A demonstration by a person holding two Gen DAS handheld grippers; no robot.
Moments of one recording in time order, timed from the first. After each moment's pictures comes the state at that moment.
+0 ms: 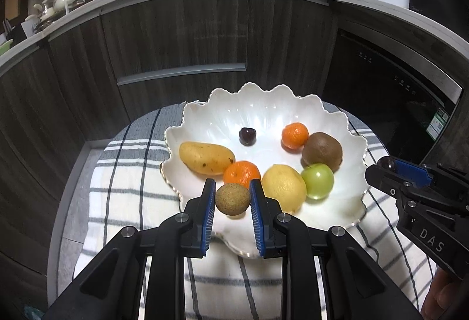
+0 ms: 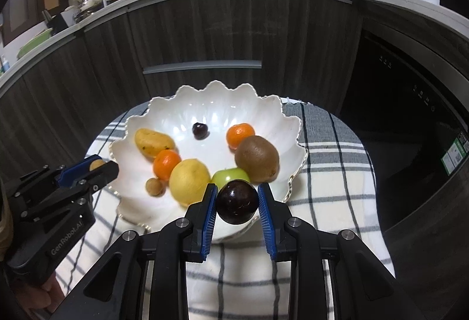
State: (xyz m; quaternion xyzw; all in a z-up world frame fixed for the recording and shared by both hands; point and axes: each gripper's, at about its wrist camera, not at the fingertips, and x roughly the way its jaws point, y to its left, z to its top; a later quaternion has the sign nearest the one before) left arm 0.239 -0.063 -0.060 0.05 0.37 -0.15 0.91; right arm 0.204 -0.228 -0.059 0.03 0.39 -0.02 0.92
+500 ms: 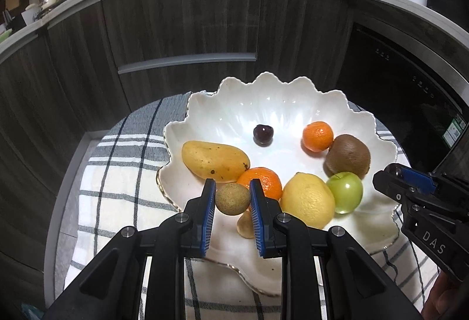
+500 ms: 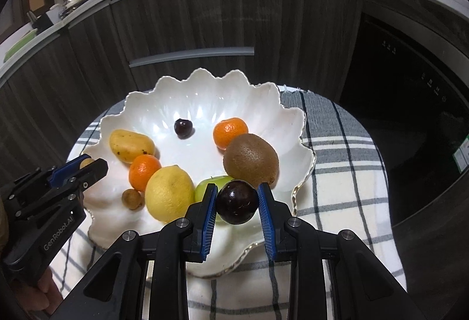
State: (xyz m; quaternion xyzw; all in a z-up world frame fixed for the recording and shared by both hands) left arm 0.279 -0.065 -0.088 0.05 0.40 -0.14 0.91; right arm 0.244 -0.236 -0.088 0.05 0.42 -0.04 0.91
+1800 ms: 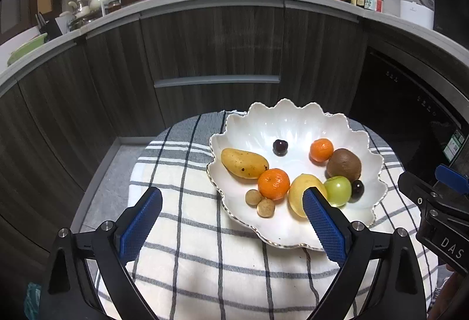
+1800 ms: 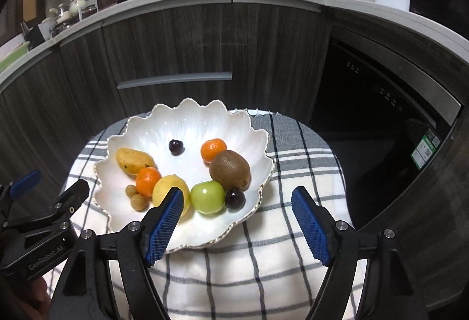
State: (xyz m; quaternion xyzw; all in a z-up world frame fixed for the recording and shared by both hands) left arm 0.210 -0.042 -0.028 0.04 0.35 -0.07 0.93; right arm 0.187 -0.230 -0.033 0.03 0.36 -0.10 0.93
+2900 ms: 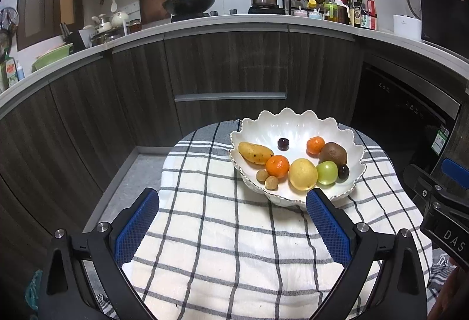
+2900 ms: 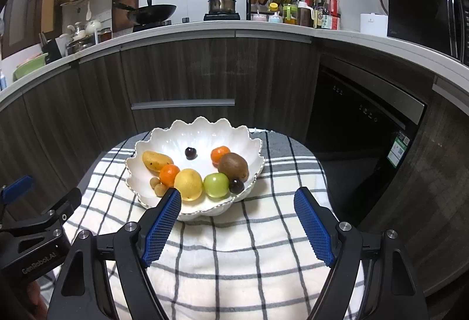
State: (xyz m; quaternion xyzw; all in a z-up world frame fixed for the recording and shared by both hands) left arm 0.108 -0.021 -0.004 0.04 0.30 -0.04 0.95; right arm 0.085 -0.210 -0.008 0.02 0.29 -0.09 0.95
